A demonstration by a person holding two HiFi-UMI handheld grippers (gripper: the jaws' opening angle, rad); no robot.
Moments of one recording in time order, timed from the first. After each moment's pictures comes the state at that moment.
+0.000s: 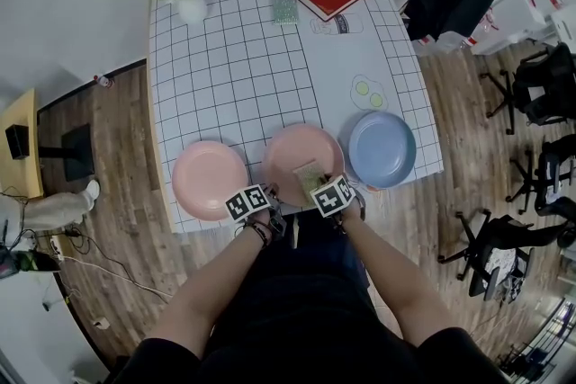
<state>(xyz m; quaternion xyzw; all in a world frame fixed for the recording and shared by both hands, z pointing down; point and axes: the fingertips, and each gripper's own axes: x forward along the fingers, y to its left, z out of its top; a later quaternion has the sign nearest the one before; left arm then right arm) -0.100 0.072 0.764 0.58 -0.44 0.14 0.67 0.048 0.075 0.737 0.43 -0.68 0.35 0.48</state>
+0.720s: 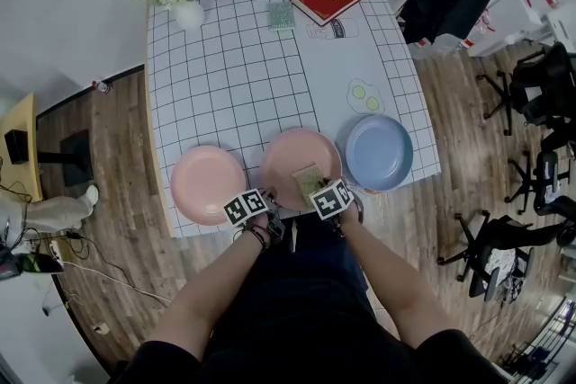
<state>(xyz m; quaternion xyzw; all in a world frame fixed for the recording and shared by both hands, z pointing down) -0.100 0.071 0.764 0.57 -0.45 0.14 0.67 0.052 0.077 0.740 0.43 -0.68 0.35 0.48</state>
